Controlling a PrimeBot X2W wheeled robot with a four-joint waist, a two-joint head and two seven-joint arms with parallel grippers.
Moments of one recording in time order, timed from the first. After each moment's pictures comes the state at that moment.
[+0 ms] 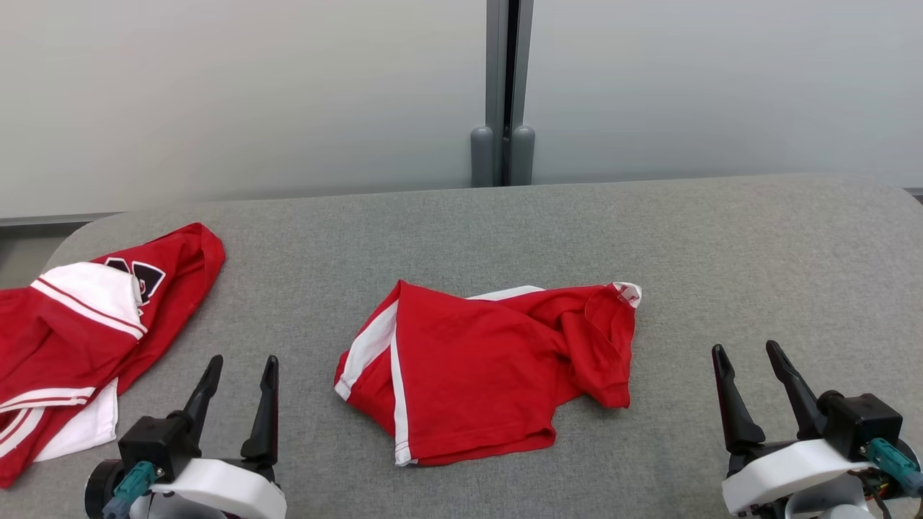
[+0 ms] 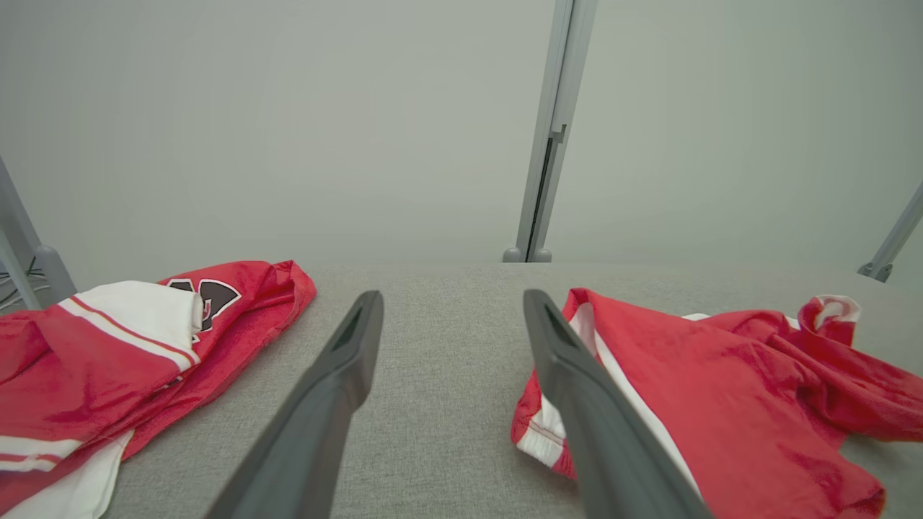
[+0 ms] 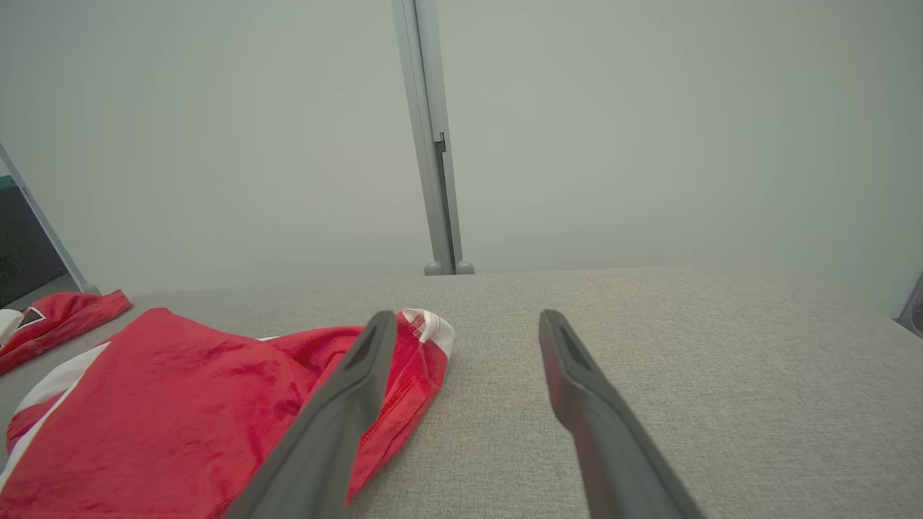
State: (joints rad) left arm -0.08 0.16 -0.13 0.33 -0.32 -0.06 -0.26; right arm -0.08 -0.15 0.12 0.31 0.26 0.13 -0.19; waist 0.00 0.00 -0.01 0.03
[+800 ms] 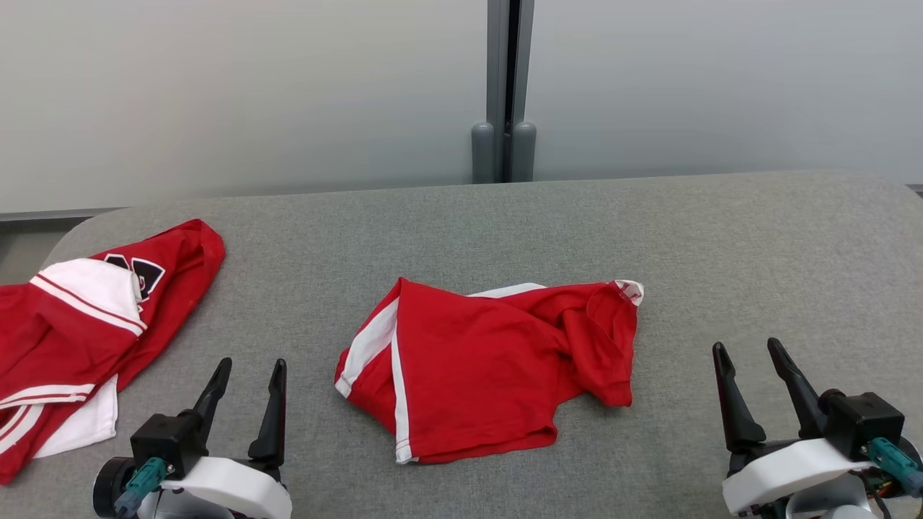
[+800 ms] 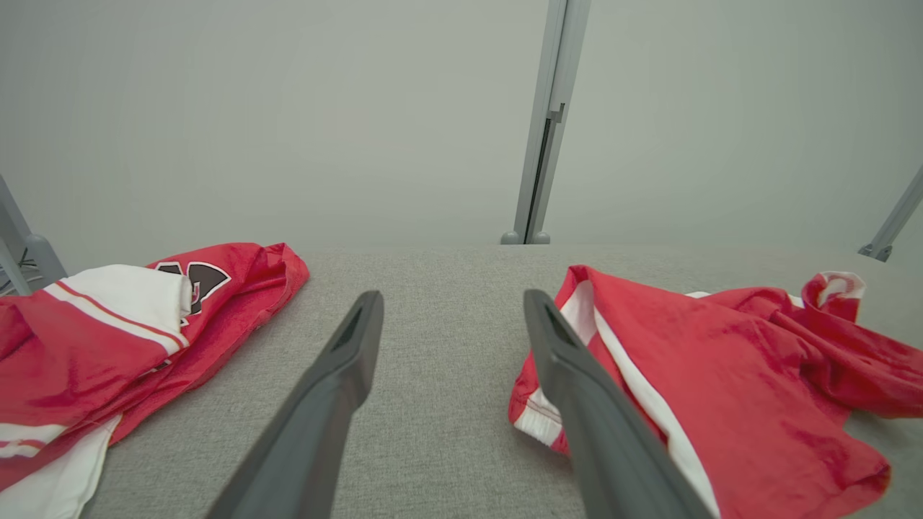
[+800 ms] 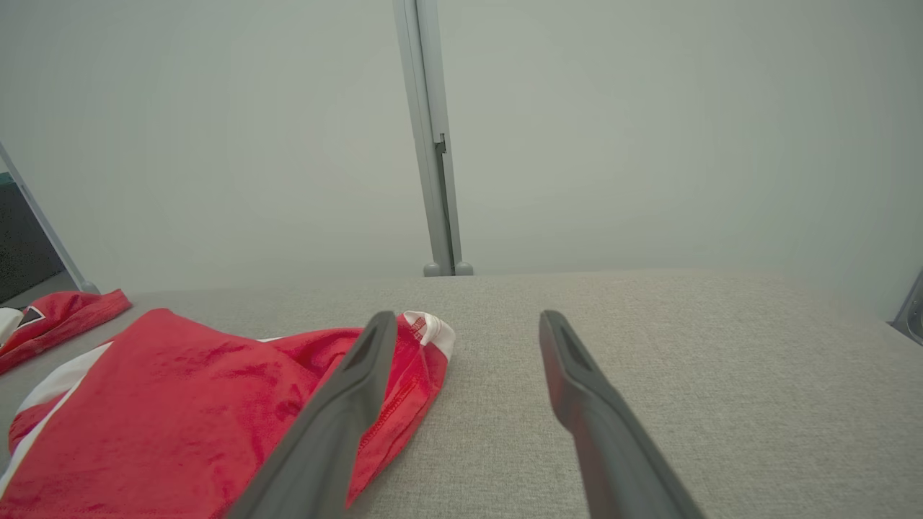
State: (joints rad) left arm -0.09 0.13 -0.10 0.38 -0.27 -0.09 -0.26; right arm -0.06 -0.14 0.10 0.26 0.24 0.13 -0.16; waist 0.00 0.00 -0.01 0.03
